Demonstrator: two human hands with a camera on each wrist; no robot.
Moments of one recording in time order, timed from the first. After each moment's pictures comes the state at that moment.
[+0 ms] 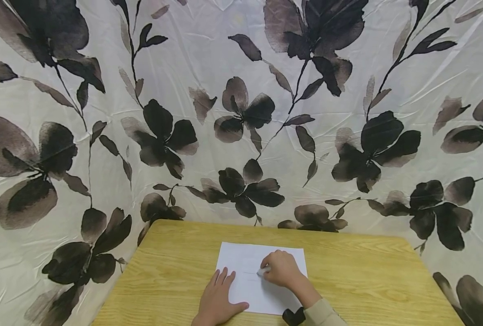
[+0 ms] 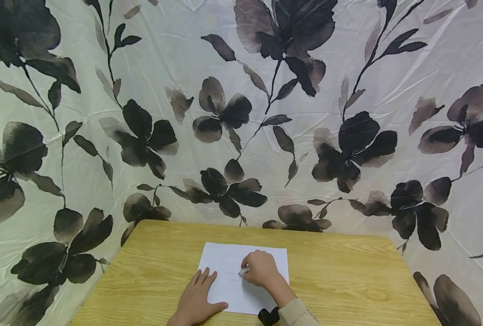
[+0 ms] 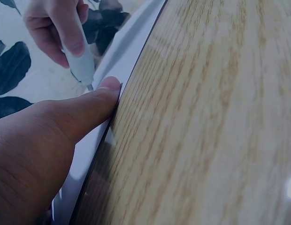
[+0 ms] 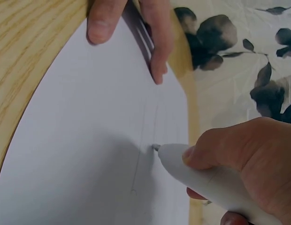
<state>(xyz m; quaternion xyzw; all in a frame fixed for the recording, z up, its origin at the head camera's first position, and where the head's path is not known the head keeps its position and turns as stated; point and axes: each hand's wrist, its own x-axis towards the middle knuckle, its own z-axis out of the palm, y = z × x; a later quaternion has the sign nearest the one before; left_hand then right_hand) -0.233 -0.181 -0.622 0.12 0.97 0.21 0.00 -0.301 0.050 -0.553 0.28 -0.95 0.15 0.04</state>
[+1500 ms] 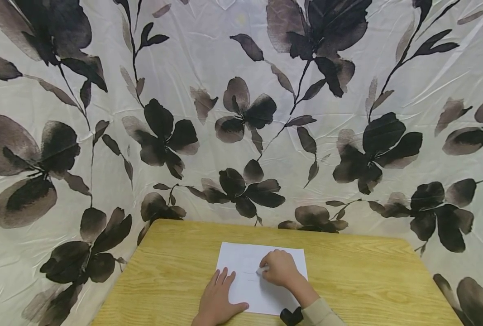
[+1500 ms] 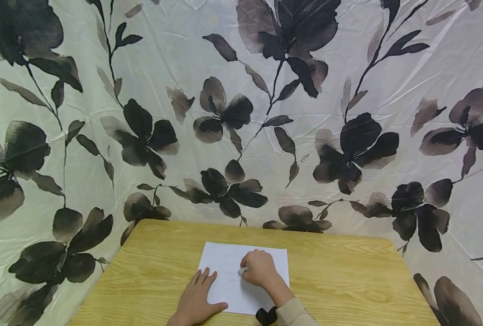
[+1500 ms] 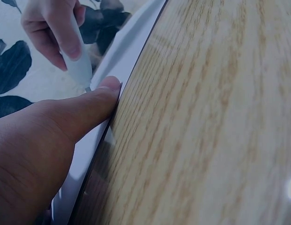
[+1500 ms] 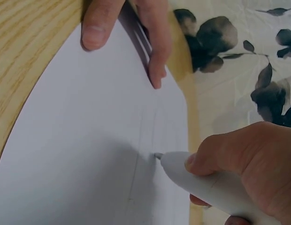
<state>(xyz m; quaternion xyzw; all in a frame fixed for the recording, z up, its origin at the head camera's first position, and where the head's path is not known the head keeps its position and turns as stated) -0.234 -0.182 -0.622 0.12 0.97 0.21 0.00 -0.301 0.045 -0.549 0.28 -0.94 0.16 0.05</state>
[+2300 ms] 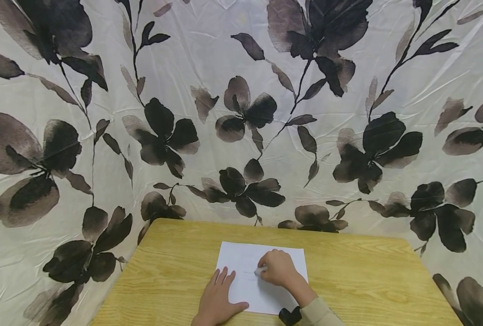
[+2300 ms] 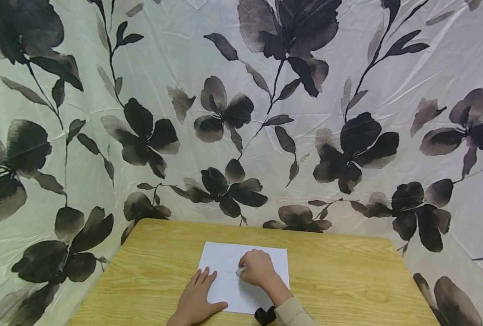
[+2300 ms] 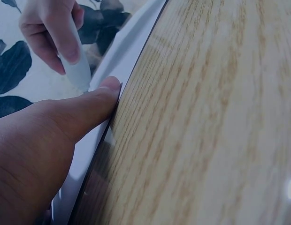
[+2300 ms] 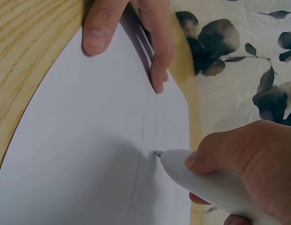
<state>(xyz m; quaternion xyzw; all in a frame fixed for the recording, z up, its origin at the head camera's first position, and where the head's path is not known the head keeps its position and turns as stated) -0.232 -0.183 -0.622 0.13 0.97 0.22 -0.01 -0.302 0.039 -0.552 0.29 -0.94 0.15 0.05</state>
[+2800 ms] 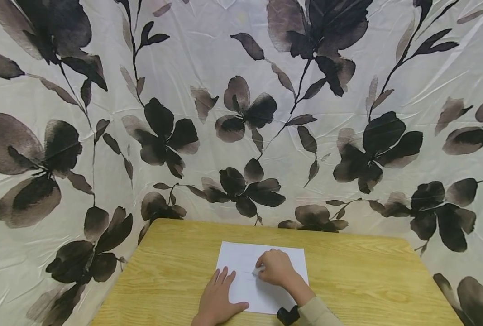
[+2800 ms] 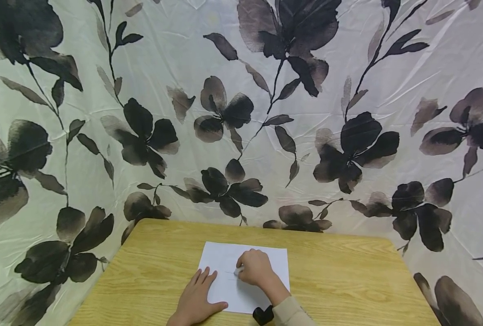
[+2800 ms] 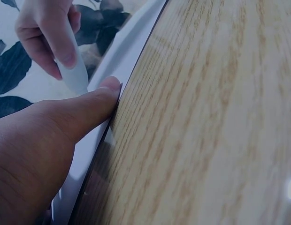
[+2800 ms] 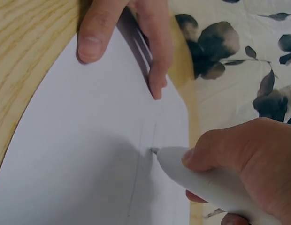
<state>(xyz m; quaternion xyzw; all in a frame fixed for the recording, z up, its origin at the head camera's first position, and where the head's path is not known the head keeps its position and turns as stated) -0.231 -0.183 -0.619 0.12 0.97 0.22 -0.01 -0.303 0.033 -0.553 0.28 -0.95 0.14 0.05</state>
